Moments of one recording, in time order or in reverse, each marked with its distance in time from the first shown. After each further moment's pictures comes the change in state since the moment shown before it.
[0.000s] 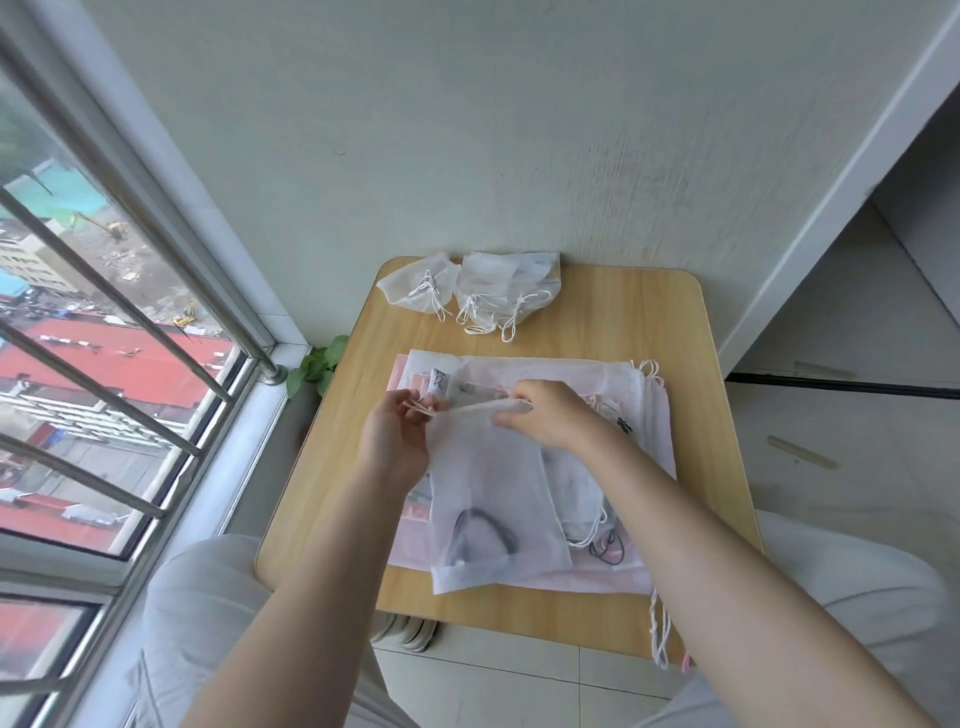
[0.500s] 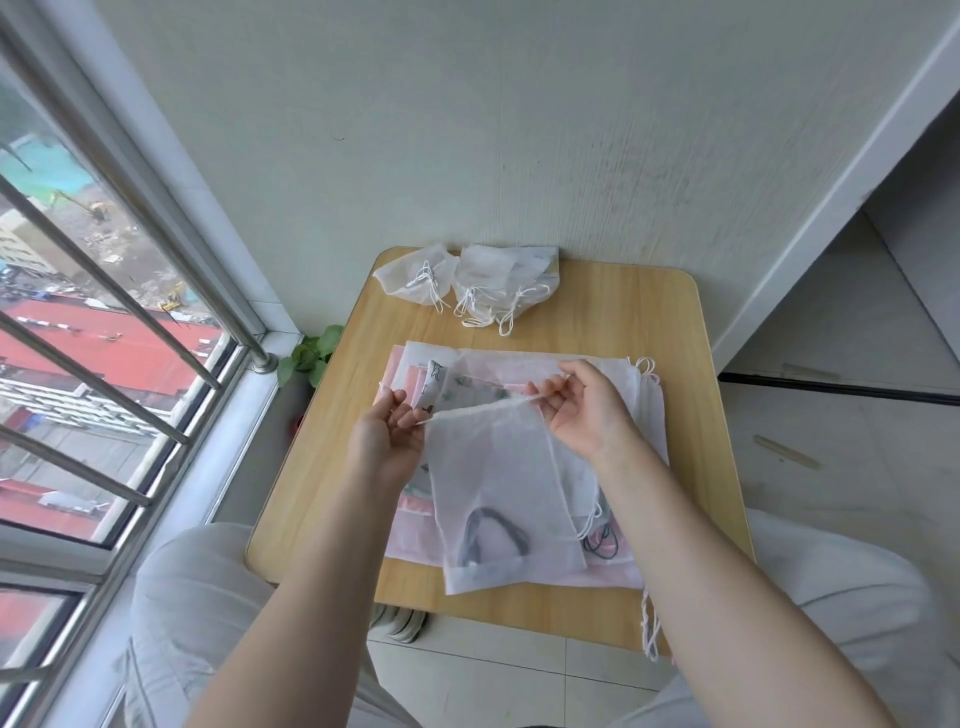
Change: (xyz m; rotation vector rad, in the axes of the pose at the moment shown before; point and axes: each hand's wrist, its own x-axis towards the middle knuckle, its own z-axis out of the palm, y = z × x) left_hand 0.004 -0.002 -0.017 -0.182 0.039 0.038; right_hand -0.012 0.011 -0.006 1.916 0.151 0.347
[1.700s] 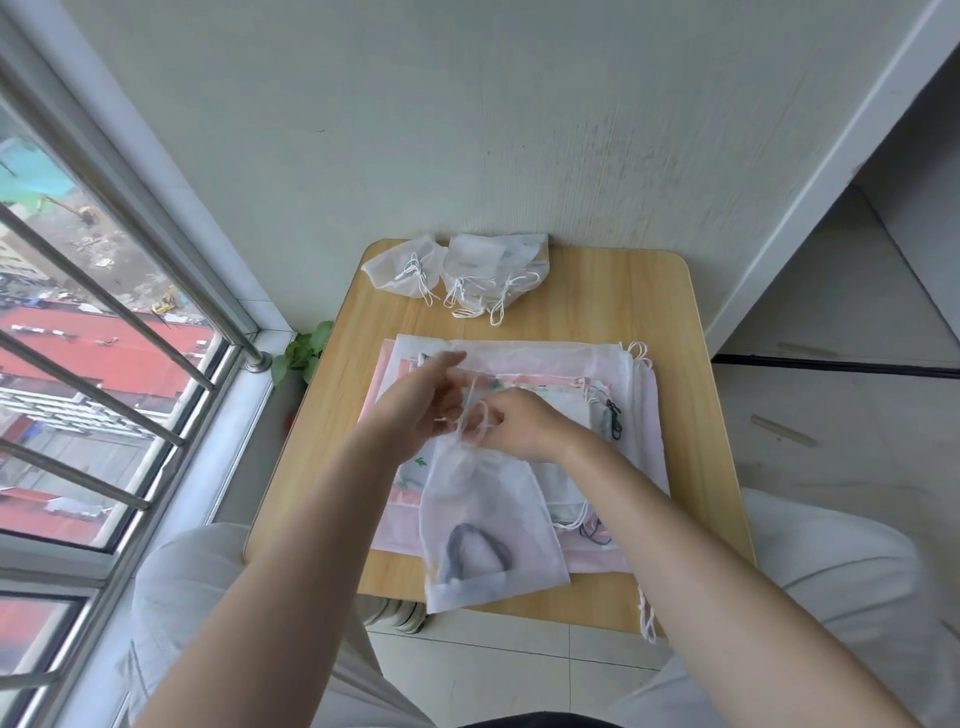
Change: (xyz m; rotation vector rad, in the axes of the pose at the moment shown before) left_hand -0.014 -0.004 0.051 1.036 -0.246 -0.131; right_hand -0.017 0.032 0.014 -1.684 -0.409 -0.235
